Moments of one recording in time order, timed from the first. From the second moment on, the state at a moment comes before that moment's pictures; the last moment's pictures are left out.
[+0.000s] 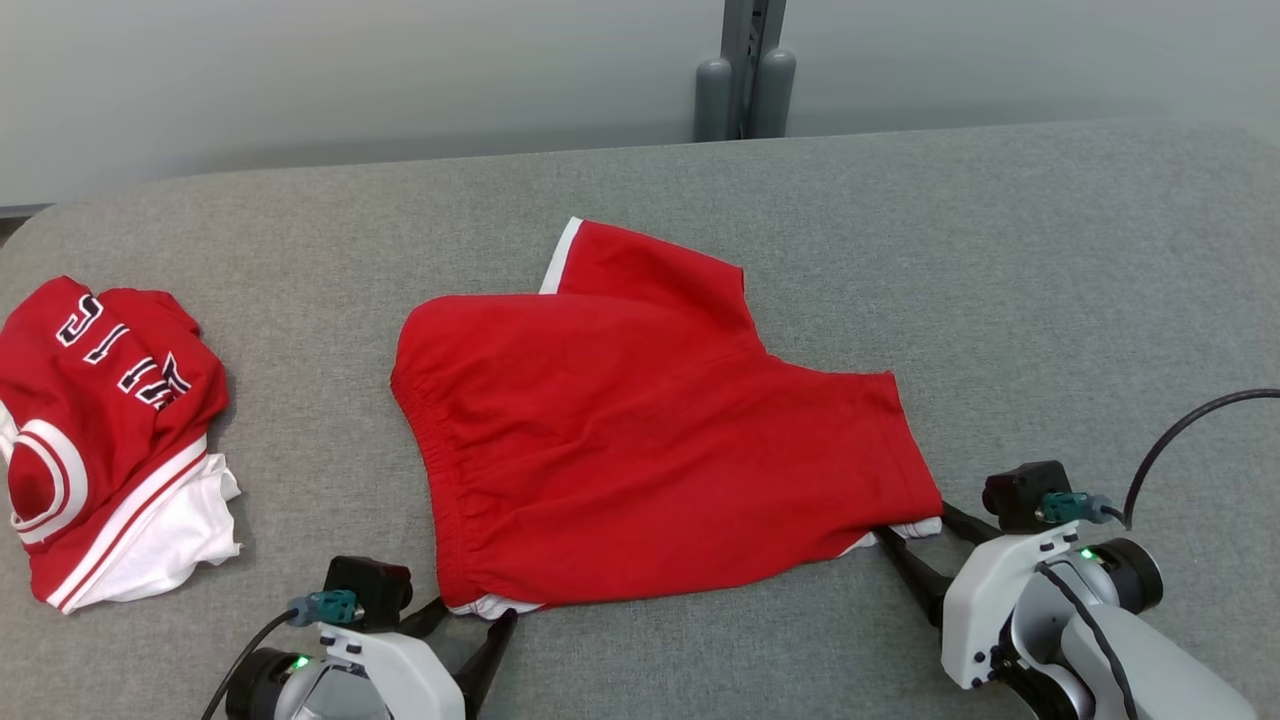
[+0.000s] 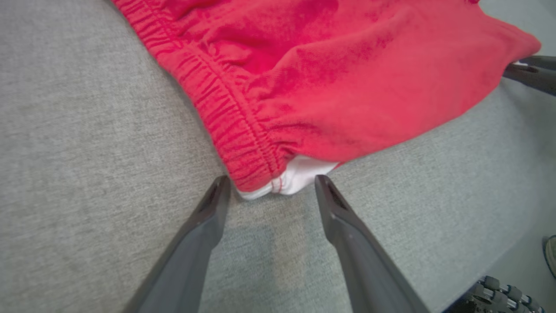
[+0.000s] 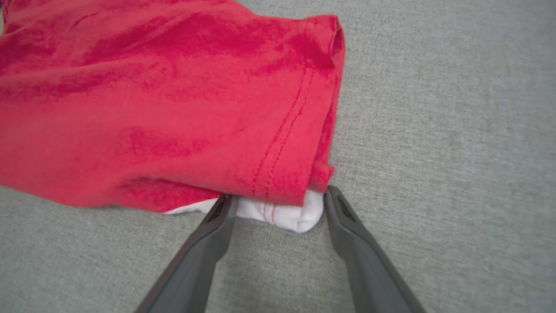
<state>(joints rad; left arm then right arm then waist) -0.05 0.21 -0.30 0.23 -0.44 -0.13 0.33 -0.45 -0.30 0.69 0.69 0.65 0.13 0.01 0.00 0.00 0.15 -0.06</state>
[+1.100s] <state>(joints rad) 0.01 0.34 -0.30 -0.07 -0.56 -0.11 0.41 -0.38 -0.38 0.65 0.50 0.68 0.13 -0.03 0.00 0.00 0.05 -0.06</state>
